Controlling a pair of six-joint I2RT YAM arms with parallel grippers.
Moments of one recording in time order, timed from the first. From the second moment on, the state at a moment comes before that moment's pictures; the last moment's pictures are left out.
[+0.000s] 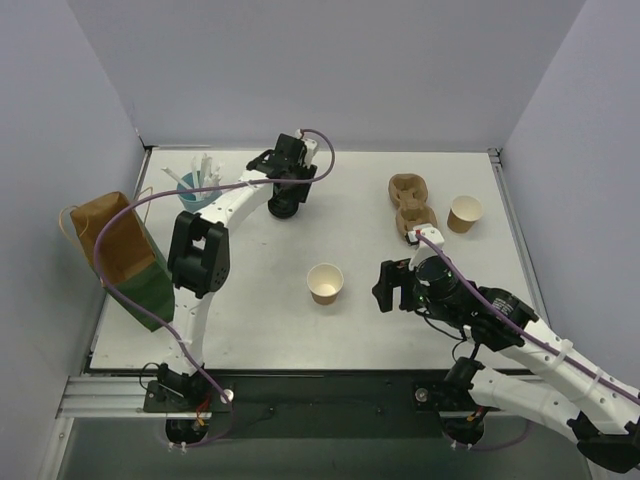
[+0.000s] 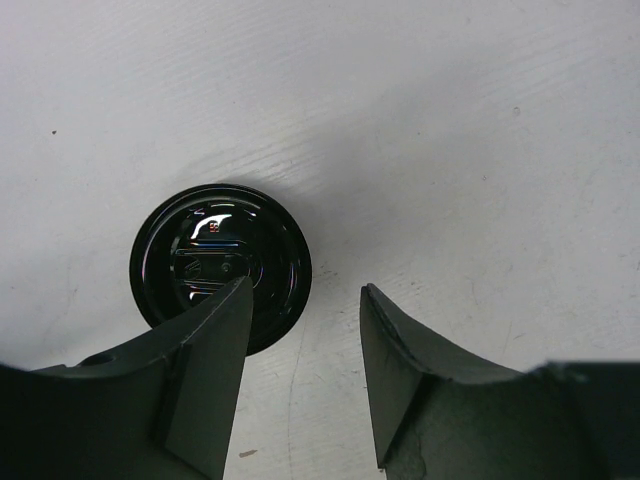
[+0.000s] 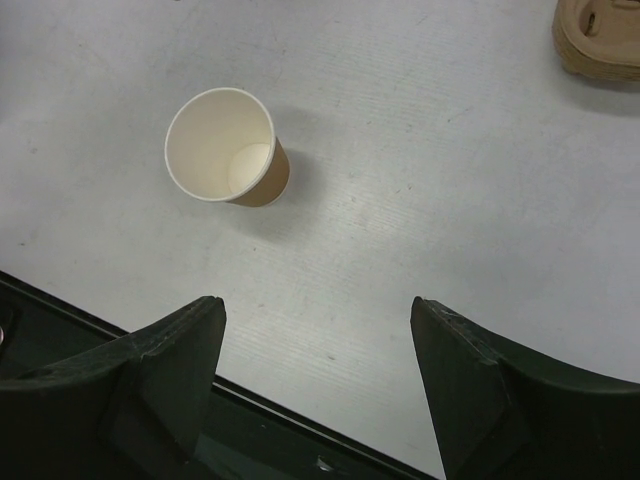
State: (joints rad) left arm -0.47 2.22 1.96 -0.58 -0.07 -0.04; right arm 0.88 0.77 0.88 -0.76 0.32 0.47
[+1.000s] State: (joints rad) left arm -0.40 2.26 1.93 -0.60 0.01 0.09; right arm 0.88 0.78 0.86 -0.76 0.36 0.46
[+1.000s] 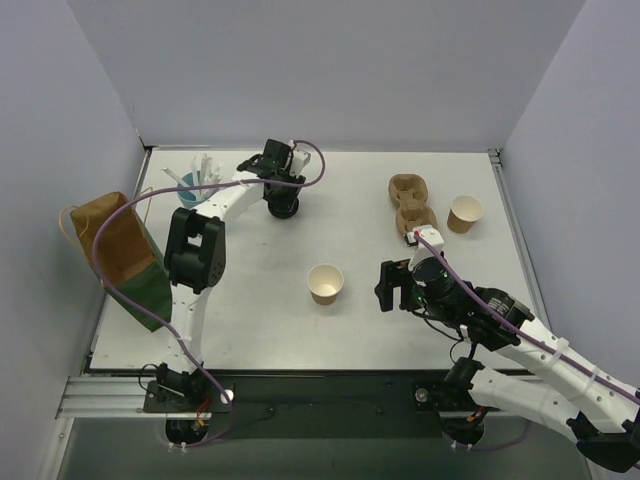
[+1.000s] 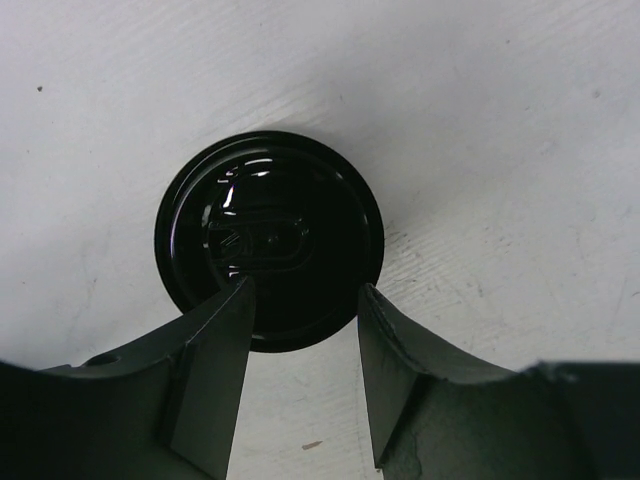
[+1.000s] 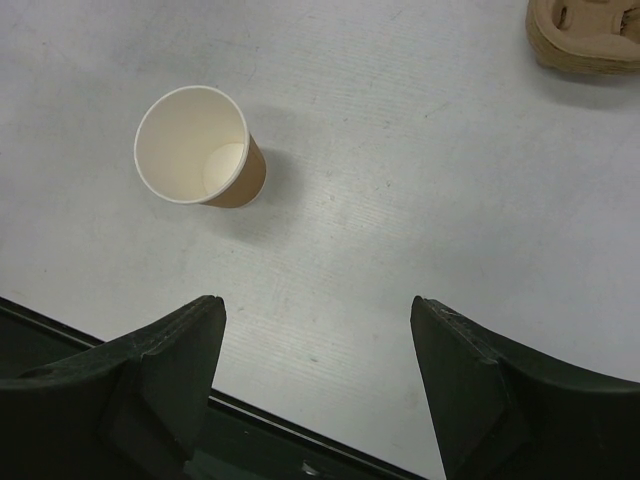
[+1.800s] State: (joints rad) left arm -0.39 2.26 1.88 -0.62 0.07 0.16; right arm 0.88 0.78 0.86 -0.76 0.38 0.46
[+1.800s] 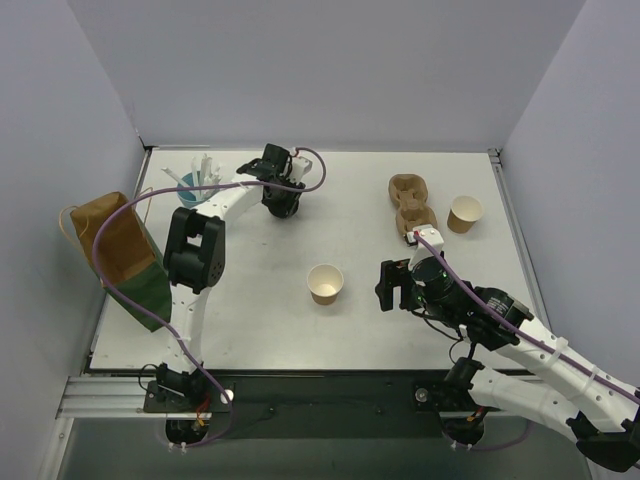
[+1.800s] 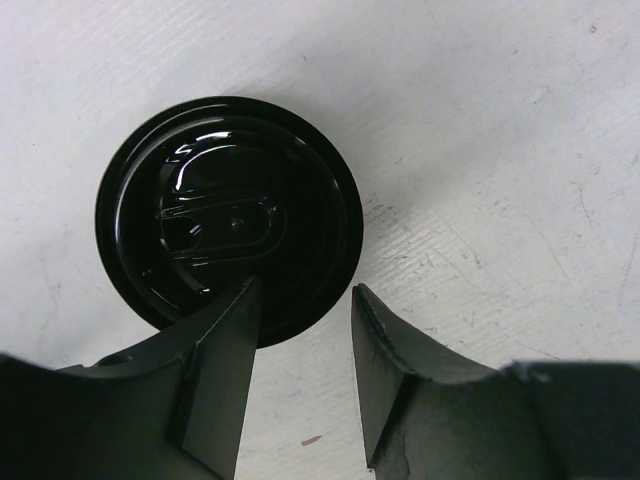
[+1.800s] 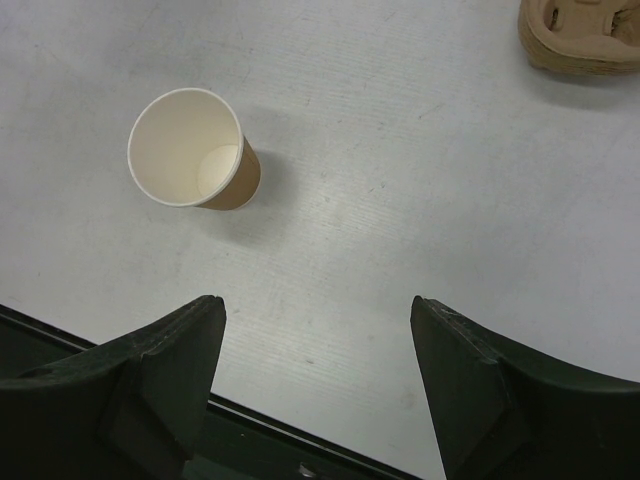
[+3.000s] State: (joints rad) left arm -0.40 2.26 1.84 -0.58 0.08 0.17; right arm 0.88 0.78 0.86 -0.76 0.39 0.46
